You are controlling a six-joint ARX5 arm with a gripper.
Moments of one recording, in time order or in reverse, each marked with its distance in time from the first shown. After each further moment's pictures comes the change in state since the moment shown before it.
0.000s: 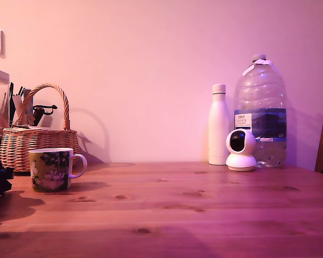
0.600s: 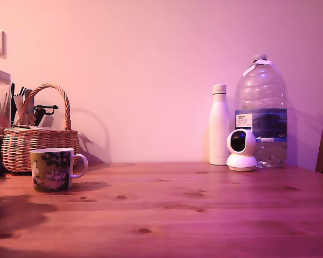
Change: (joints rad) arm -0.012 -0.291 -0.143 -0.161 0.050 0.026
